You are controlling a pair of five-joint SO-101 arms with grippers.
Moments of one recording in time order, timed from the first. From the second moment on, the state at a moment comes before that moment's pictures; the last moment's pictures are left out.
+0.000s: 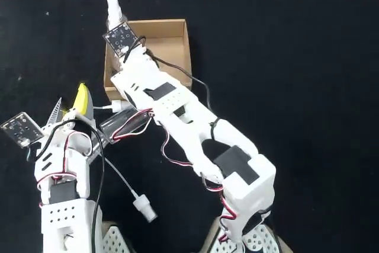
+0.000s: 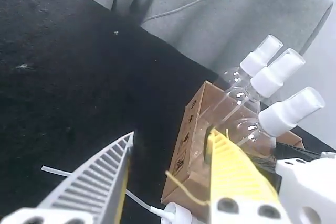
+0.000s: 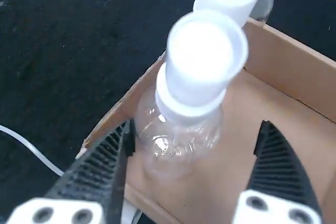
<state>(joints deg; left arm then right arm) -16.6 -83.7 96.6 7.8 25.1 -36.0 18.2 13.6 13.7 2.3</state>
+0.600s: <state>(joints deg) -18.6 -83.7 96.7 7.8 25.1 -36.0 10.2 13.6 30.8 2.3</state>
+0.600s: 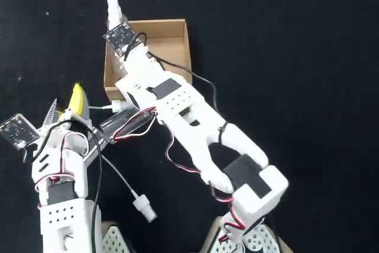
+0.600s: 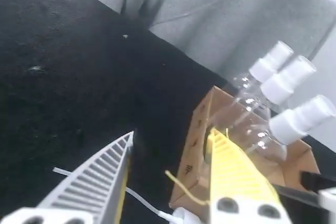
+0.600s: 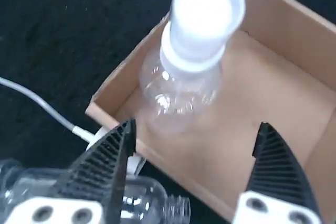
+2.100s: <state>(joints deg) -29.6 -83.7 96.7 7.8 14.8 -47.9 -14.1 13.6 57.5 -31.8</state>
